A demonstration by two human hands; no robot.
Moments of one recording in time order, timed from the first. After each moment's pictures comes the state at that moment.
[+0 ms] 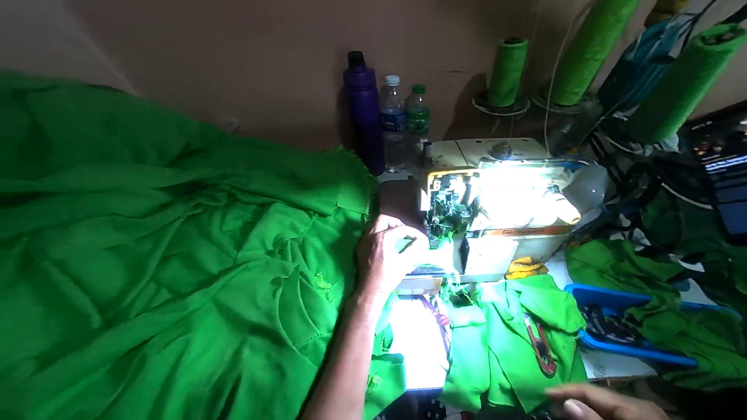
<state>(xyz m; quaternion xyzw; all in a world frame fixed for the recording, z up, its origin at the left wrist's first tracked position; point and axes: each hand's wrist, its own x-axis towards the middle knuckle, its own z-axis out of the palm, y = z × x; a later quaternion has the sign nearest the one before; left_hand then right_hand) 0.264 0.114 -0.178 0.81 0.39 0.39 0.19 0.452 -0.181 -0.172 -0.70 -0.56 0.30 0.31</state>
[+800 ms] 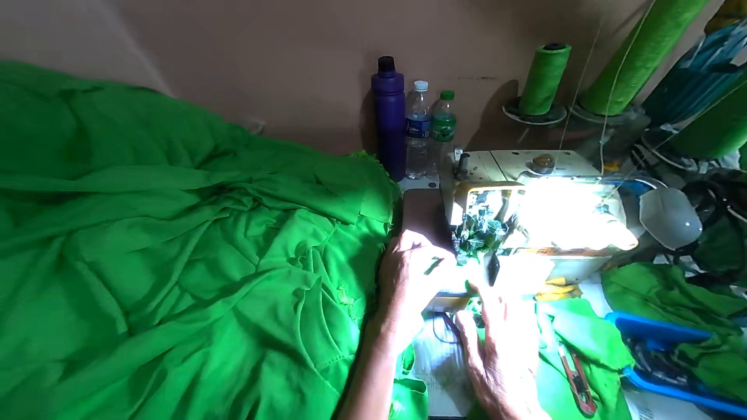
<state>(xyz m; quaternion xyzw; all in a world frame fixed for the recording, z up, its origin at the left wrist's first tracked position) 0.264 0.104 -0.181 0.80 0.38 0.43 0.19 0.355 -0.020 -0.215 -0.71 -0.55 -0.09 0.44</state>
